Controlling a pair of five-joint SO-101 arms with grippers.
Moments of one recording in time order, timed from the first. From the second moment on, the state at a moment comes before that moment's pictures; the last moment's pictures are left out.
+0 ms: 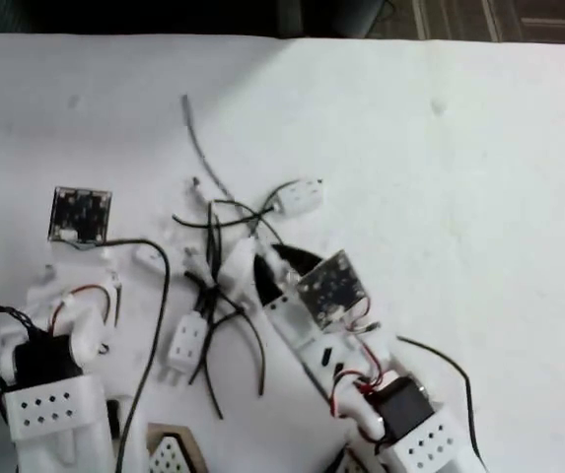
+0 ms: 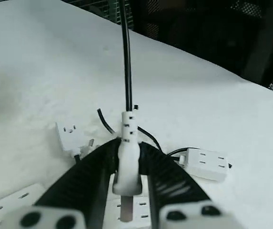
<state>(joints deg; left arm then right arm) -17.2 -70.7 65.8 63.7 -17.7 -38.2 -89.7 82.1 34.5 7.8</state>
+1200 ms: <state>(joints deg) 22.9 -71.8 54.8 70.7 -12.7 -49.3 -89.6 76.9 45.9 3.6</state>
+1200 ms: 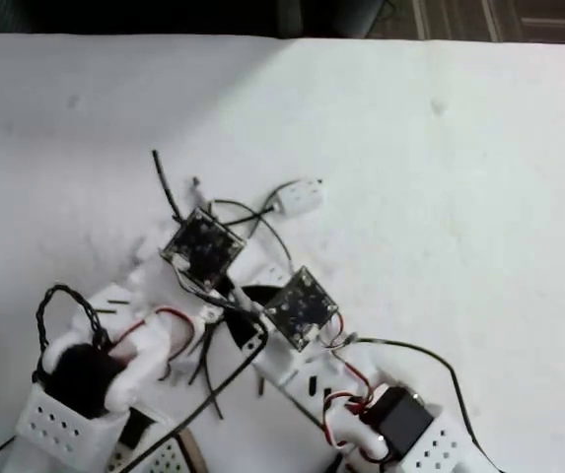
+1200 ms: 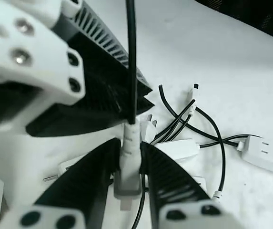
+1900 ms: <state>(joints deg) 24.5 -74.0 51.7 72.7 -7.3 -49.4 -89.7 74.3 45.9 -2.8</state>
